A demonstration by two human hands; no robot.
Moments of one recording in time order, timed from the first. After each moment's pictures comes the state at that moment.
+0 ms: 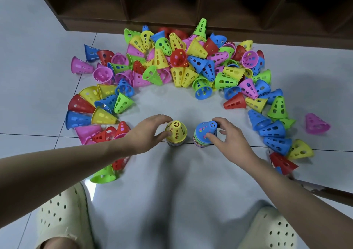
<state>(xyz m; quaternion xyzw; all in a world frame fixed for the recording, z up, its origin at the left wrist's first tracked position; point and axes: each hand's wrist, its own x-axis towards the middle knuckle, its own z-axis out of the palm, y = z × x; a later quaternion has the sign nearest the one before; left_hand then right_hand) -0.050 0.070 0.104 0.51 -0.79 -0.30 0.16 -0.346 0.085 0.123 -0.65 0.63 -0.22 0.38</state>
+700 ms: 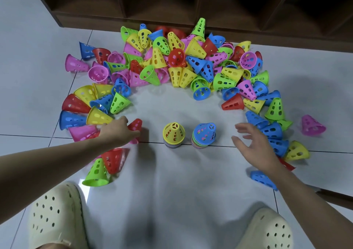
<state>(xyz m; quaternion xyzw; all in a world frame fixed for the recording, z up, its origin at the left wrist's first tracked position) 0.004 0.054 0.090 0.78 -0.57 -0.26 -0.09 -0.406 0.091 0.124 -0.63 0.67 -0.24 0.32</state>
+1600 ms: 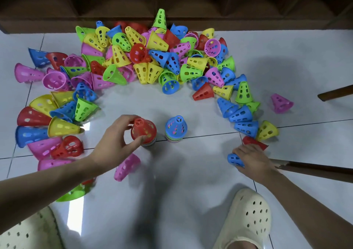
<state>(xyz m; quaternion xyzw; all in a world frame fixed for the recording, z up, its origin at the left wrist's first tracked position) -0.079 0.090 0.126 0.53 -0.73 -0.34 0.25 -0.534 0.164 0.047 -0.80 0.59 0.11 0.08</state>
